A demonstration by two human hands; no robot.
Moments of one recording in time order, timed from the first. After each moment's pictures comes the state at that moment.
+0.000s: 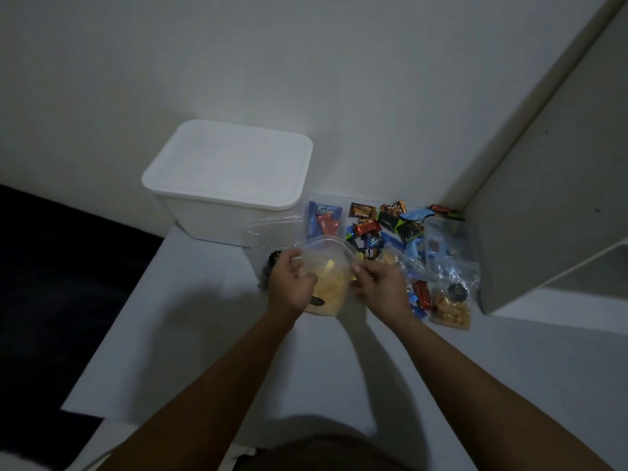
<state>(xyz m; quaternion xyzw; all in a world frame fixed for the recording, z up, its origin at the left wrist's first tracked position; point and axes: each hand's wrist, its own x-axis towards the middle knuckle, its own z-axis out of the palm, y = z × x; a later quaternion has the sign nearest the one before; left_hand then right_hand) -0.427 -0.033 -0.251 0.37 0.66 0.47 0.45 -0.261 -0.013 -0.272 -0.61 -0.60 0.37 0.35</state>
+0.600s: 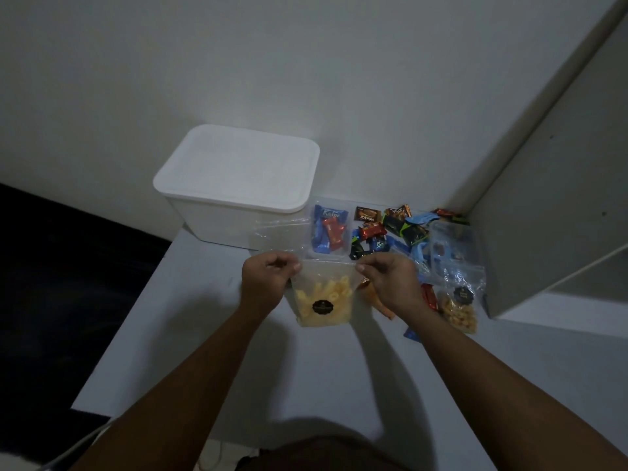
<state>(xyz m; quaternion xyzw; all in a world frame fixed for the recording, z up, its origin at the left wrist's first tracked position) -0.483 -0.031 -0.255 0.46 0.64 0.50 0.35 -0.260 -0.006 -0.245 -0.60 -0.64 0.35 0.33</state>
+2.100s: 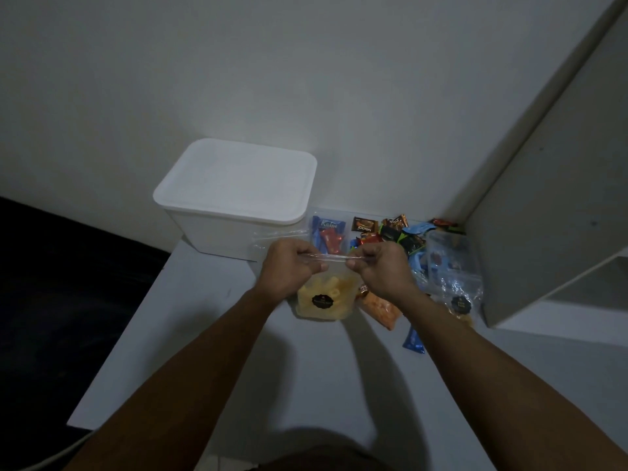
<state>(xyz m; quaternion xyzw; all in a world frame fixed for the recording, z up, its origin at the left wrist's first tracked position) -0.459 -0.010 -0.196 0.59 0.64 0.34 0.35 -0.275 0.014 -0.210 -0.61 -0.67 0.31 0.28</state>
